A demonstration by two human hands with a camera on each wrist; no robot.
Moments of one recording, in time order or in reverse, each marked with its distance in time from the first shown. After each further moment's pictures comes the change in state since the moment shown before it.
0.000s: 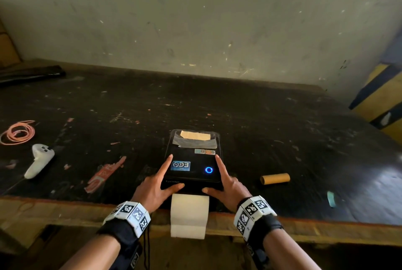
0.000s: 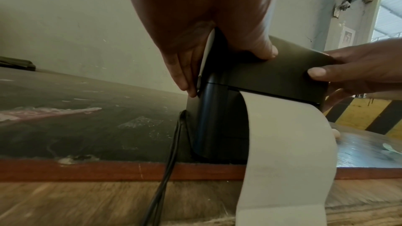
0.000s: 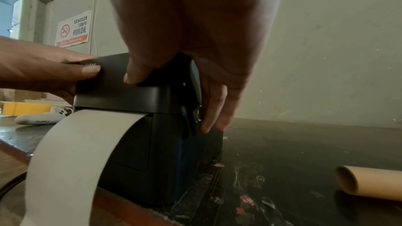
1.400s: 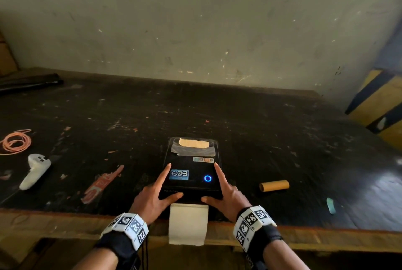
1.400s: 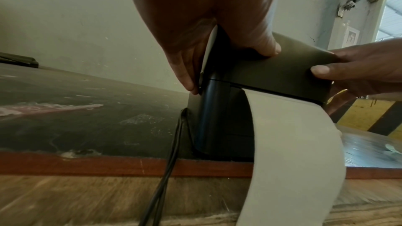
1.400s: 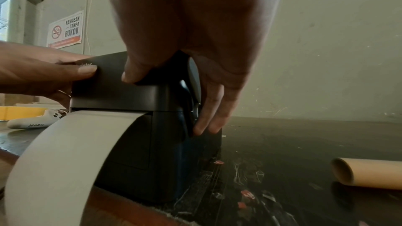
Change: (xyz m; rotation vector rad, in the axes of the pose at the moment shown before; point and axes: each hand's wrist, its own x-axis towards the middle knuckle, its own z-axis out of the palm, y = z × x) left_hand -0.001 0.002 0.000 -0.044 -0.003 -0.009; right_hand 0.005 0.005 0.003 0.033 0.006 -0.001
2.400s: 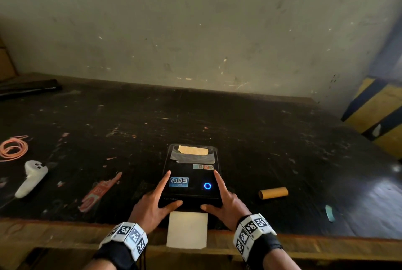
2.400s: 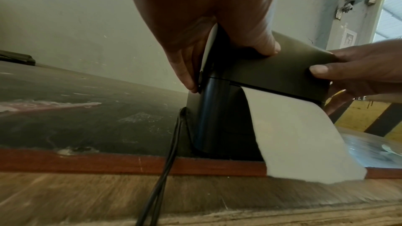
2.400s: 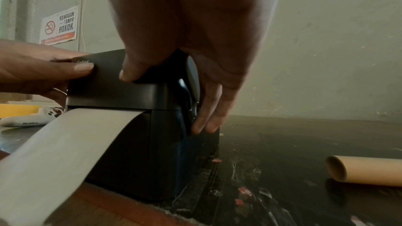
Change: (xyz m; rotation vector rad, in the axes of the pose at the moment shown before) left_hand 0.001 -0.008 0.003 -0.024 0.029 0.042; right_hand -0.002 0.000 0.002 0.016 0.021 -0.023
